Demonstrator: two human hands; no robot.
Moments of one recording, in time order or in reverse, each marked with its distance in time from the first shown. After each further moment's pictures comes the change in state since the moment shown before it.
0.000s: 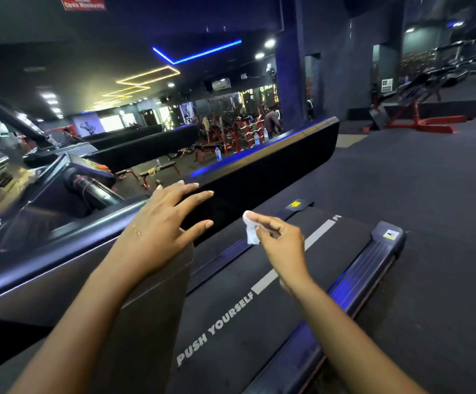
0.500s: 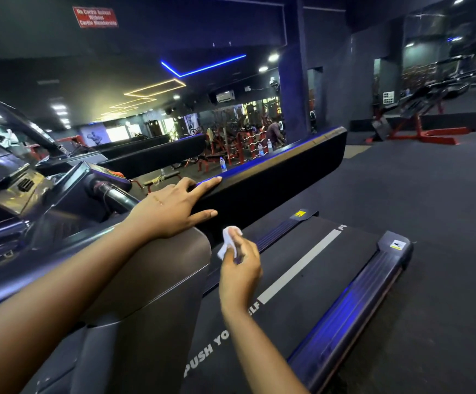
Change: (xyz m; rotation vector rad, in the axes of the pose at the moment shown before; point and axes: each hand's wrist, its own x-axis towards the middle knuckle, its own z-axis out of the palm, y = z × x) left_hand 0.032 -0.044 -0.006 0.235 -0.263 -0.044; right_hand -0.044 0.007 0.113 0.093 0.423 -0.066
